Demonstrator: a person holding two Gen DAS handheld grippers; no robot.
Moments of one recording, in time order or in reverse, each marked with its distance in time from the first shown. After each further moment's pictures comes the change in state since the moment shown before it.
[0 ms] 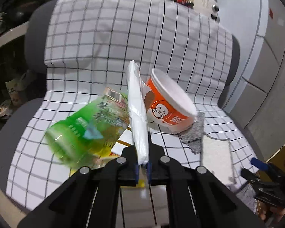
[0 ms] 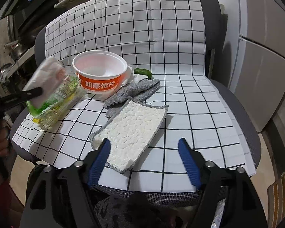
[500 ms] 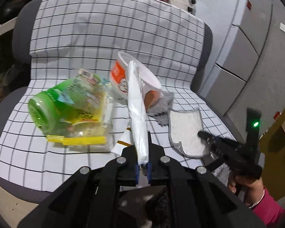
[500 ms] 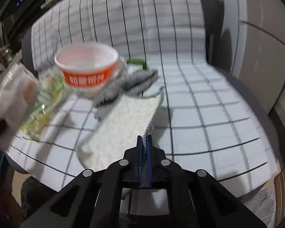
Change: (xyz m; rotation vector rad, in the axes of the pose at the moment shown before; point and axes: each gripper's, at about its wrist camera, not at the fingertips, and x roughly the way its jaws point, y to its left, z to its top) left arm -0.024 -0.039 -0.043 0.052 0.059 -0.154; right arm 0.022 0.000 0.003 0.039 -0.044 -0.059
